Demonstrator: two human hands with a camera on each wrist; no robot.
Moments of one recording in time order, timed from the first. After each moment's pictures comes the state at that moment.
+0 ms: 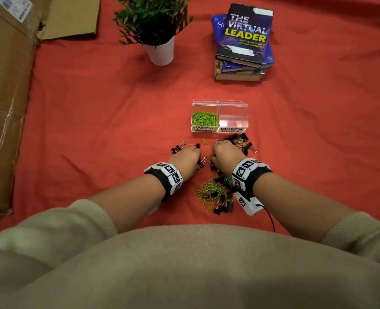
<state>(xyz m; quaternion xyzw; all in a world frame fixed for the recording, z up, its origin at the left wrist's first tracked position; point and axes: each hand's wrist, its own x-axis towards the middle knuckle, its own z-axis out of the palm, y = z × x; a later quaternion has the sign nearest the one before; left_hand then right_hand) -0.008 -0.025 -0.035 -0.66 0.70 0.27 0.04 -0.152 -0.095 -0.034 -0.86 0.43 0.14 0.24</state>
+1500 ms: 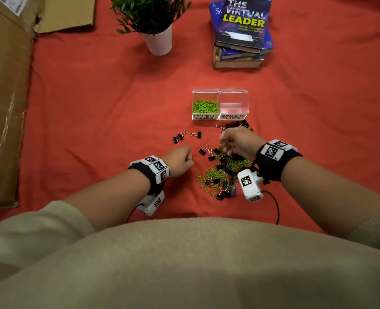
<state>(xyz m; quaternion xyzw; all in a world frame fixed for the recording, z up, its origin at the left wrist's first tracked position) 0.012 0.010 -0.030 -0.68 0.60 0.42 -0.02 -0.177 -0.091 0.006 -0.46 0.52 -0.05 0.71</state>
